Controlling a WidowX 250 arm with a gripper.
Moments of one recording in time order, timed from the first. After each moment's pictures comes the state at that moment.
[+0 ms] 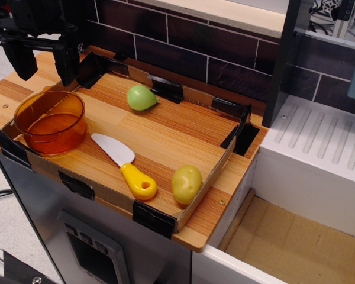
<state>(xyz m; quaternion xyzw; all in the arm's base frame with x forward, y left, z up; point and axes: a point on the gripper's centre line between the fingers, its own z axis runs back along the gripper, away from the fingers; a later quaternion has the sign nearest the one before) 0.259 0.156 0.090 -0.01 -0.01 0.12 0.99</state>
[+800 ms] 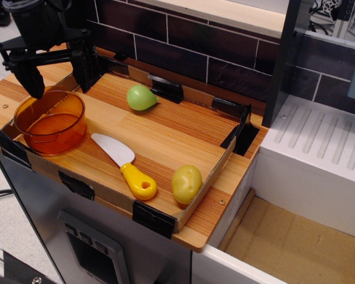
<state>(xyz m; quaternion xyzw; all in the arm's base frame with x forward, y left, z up) 0.254 0.127 0.082 -0.06 -0.03 0.29 0.95</state>
